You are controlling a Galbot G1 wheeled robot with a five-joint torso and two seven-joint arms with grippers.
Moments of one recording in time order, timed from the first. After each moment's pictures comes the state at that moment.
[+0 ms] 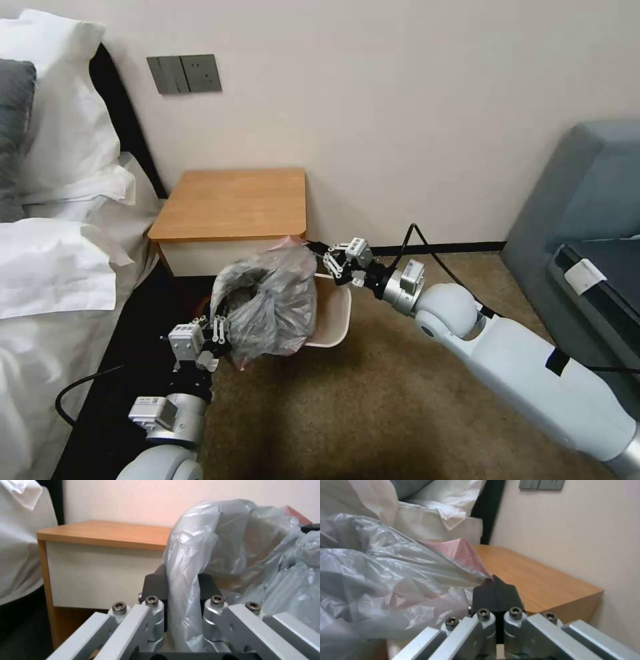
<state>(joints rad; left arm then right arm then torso) 1.71 -1.43 -0.55 -2.22 -0.25 -0.08 0.00 -0.63 0.88 -0.25 1.76 0.52 0.09 -0.25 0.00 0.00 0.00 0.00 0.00</state>
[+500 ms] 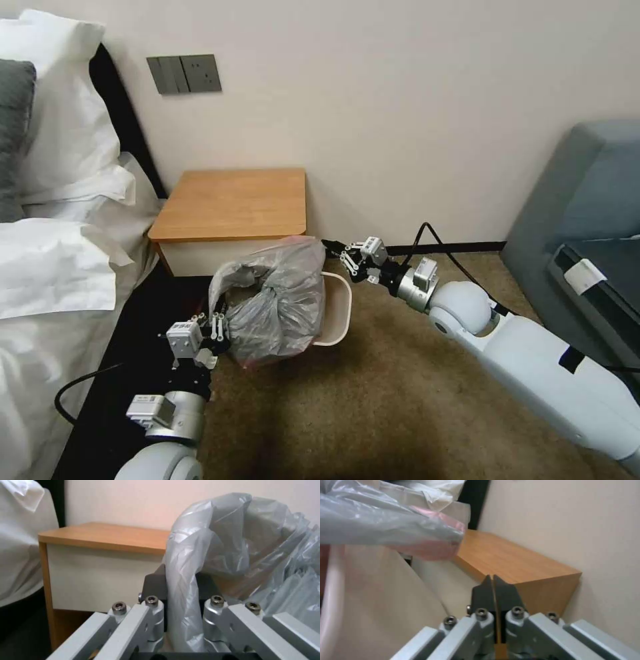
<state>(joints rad) 1.70 -1.43 -0.56 -2.22 -0.27 -0.08 0.00 -0.65 0.83 -0.22 1.72 0.51 0.10 -0.27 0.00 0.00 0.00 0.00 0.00</state>
